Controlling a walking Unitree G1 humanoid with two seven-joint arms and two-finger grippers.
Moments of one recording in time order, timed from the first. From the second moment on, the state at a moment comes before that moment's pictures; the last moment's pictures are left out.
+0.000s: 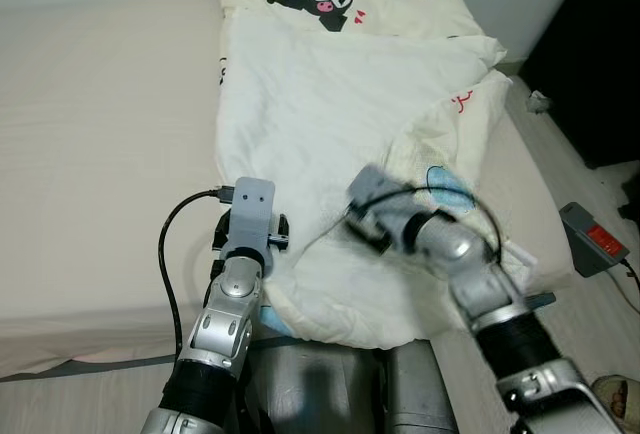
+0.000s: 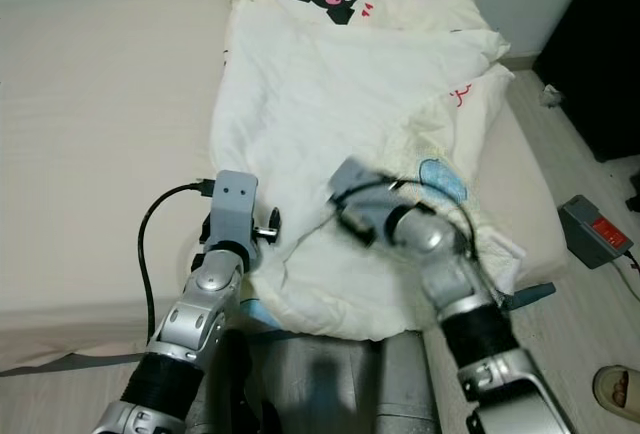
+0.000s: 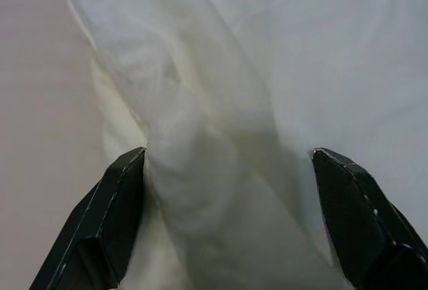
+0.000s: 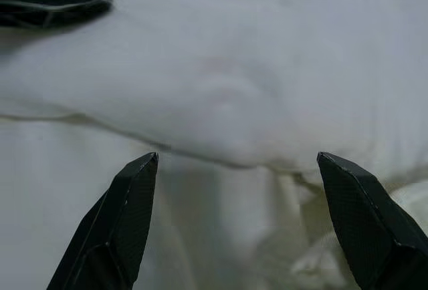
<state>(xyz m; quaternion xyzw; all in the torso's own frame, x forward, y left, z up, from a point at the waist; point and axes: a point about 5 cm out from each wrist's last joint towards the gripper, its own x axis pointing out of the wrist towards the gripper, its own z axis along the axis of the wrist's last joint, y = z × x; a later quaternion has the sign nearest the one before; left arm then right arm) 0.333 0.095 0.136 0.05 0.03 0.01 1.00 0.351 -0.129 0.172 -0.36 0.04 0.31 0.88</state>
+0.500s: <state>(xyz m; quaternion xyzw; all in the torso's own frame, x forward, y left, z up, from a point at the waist) 0.332 0.096 0.137 0.05 0.04 0.01 1.00 0.356 -0.169 0.176 -0.49 0.07 0.17 0.85</state>
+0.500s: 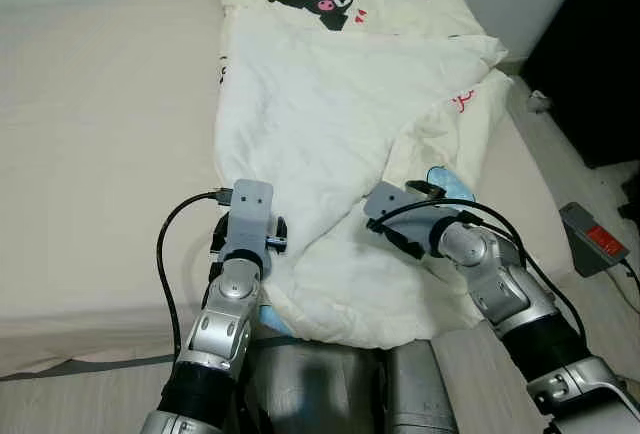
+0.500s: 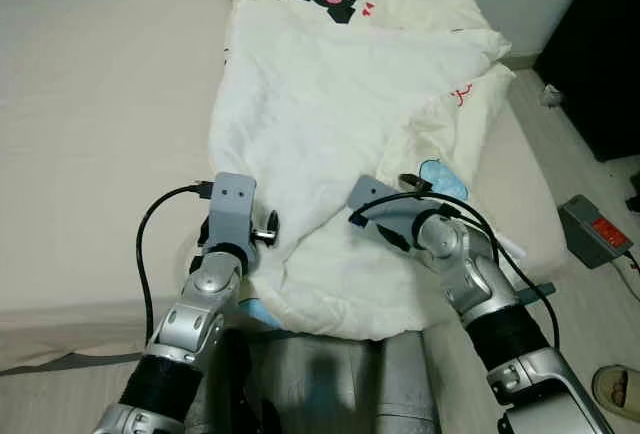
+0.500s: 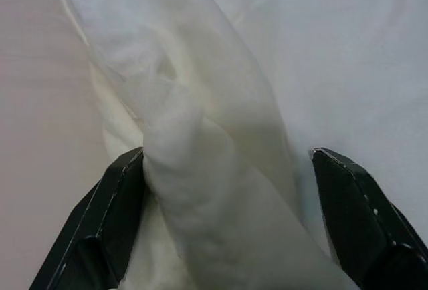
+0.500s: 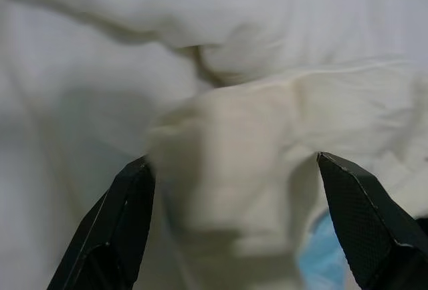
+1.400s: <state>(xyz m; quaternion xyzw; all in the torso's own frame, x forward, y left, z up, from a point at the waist) 0.334 0.091 0.141 0.04 0.03 0.01 1.00 0.301 -0.345 0.180 -0.52 0.27 -0.14 0.80</state>
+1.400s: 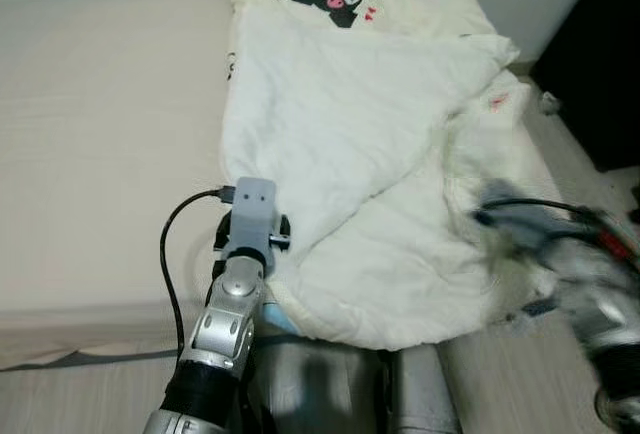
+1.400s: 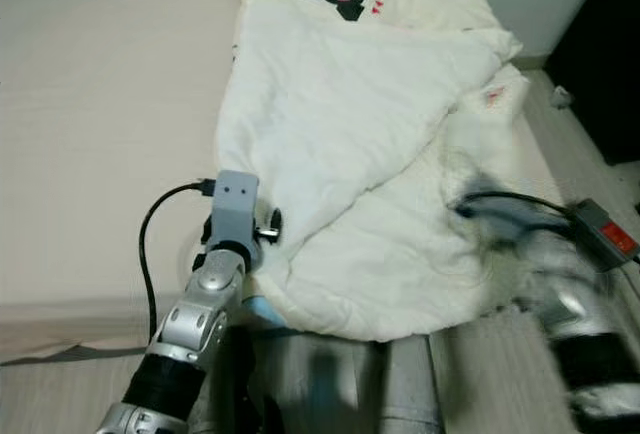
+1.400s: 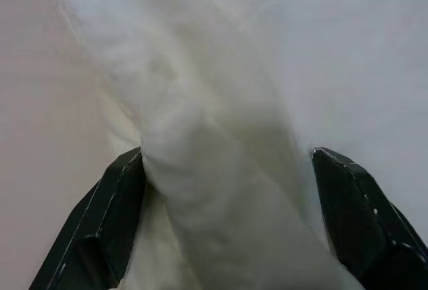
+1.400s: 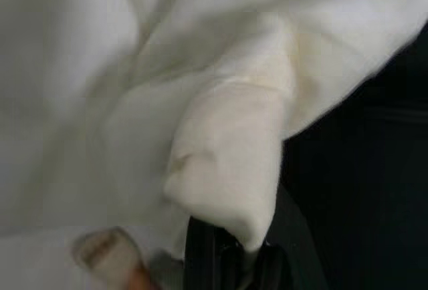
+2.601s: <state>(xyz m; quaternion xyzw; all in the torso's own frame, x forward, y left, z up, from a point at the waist) 0.344 0.092 0.154 -0.01 0.00 -0.04 1.00 0.245 -0.383 0.219 -0.45 0.37 -0.22 0.78</state>
